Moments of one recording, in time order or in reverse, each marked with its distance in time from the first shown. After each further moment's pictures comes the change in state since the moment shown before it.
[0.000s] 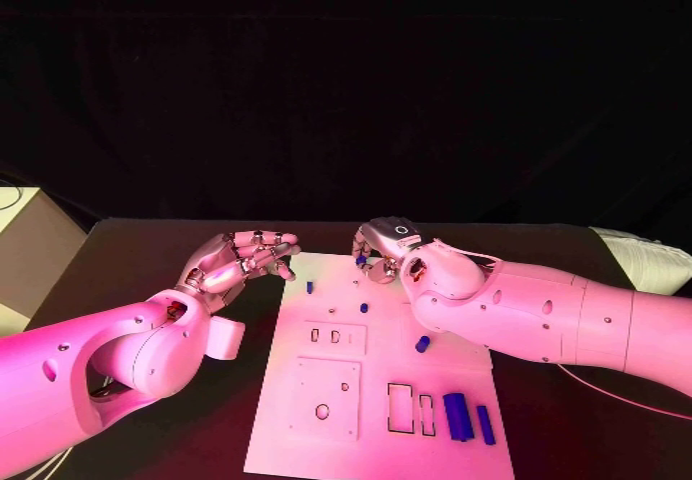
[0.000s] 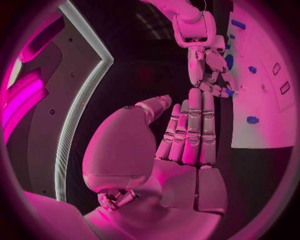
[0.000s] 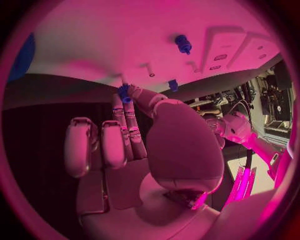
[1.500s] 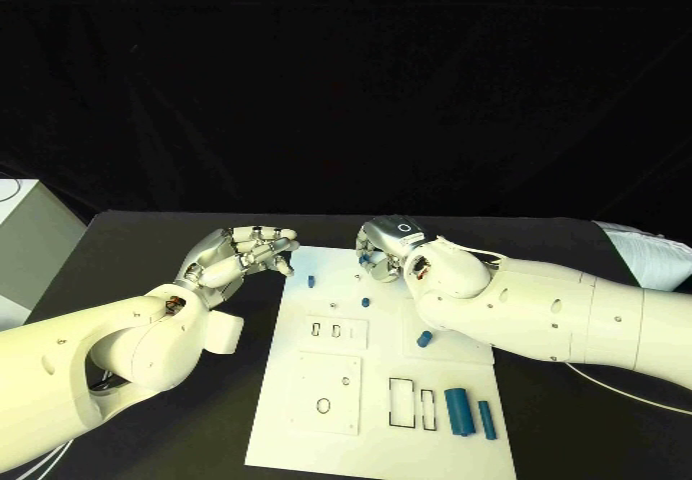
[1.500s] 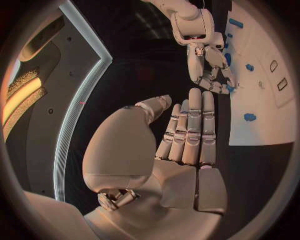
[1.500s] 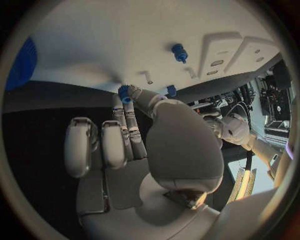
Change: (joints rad) left arm 0.000 -0.004 0.000 -0.003 0.002 0.005 -0.011; left_hand 0.000 0.000 0.000 0.000 0.000 0.000 0.000 0.000 0.000 0.000 0.000 0.000 0.000 0.000 0.000 0.000 0.002 0.000 -0.001 0.001 0.005 0.003; right arm -0.002 -0.027 -0.001 0.039 -0.018 0.026 -0.022; right_hand 0.001 0.001 -0.002 0.001 0.002 -0.004 0.003 0.005 0.003 0.000 0.000 -0.005 0.000 0.000 0.000 0.000 0.000 0.000 0.000 0.000 0.000 -0.002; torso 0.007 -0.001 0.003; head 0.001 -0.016
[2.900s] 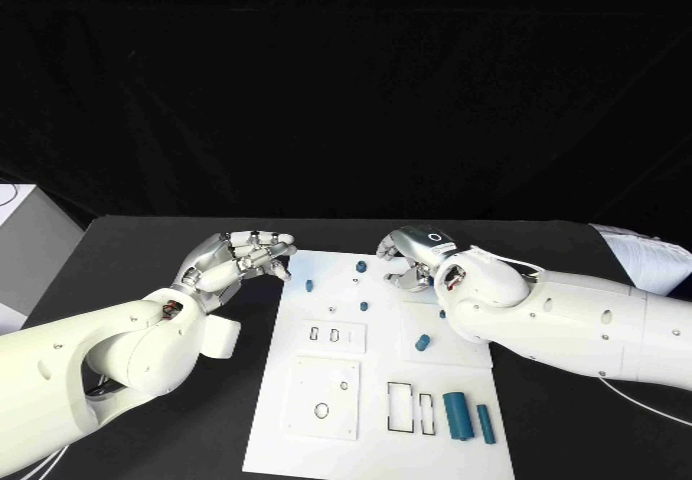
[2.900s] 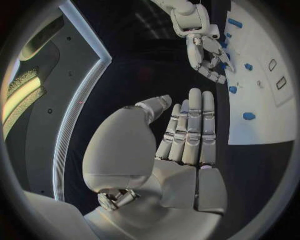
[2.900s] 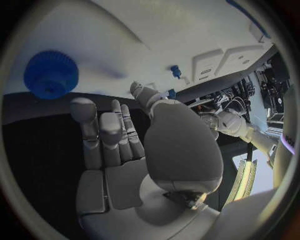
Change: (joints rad) left arm 0.000 -0.003 0.000 -0.007 0.001 0.008 -0.008; left_hand 0.000 0.000 0.000 0.000 0.000 0.000 0.000 0.000 0.001 0.000 0.000 0.000 0.000 -0.005 0.002 0.004 0.001 0.000 -0.002 0.002 0.004 0.002; right arm -0.008 -0.158 0.000 0.108 0.065 -0.021 0.047; right_hand 0.021 -0.029 -0.169 0.058 0.004 -0.174 0.044 -0.086 0.007 -0.227 0.016 0.073 -0.036 -0.059 0.041 -0.174 -0.283 0.047 -0.189 0.042 -0.356 -0.376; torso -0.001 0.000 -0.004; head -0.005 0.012
